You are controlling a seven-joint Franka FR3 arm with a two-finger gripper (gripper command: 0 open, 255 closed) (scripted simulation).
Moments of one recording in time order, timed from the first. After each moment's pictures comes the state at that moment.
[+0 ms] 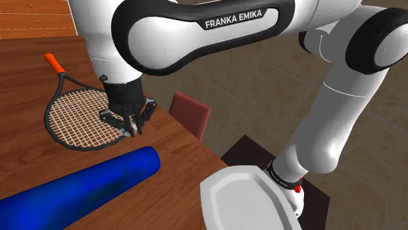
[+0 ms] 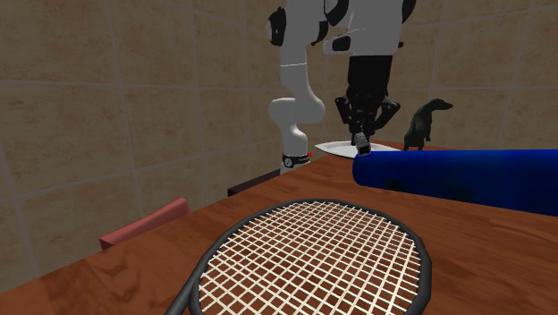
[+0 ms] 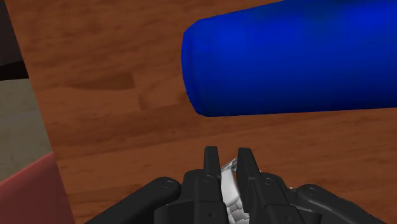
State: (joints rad) arm 0.18 0.20 0.65 -1.74 -0.09 1.78 1.14
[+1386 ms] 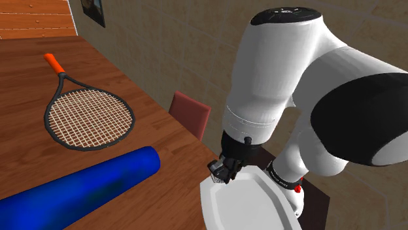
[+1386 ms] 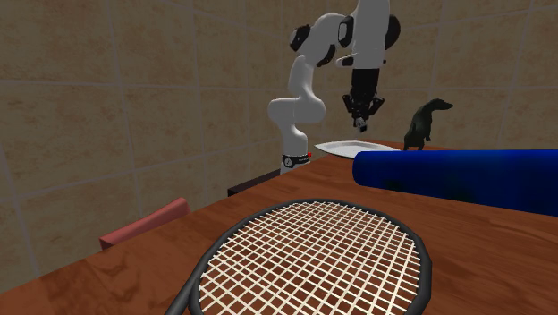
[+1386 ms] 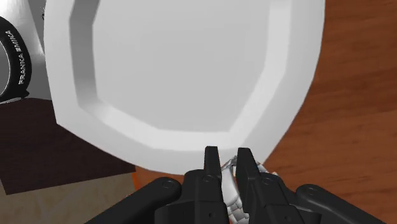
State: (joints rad) arm 0.38 -0.68 0.61 -2.46 0.41 1.73 1.05
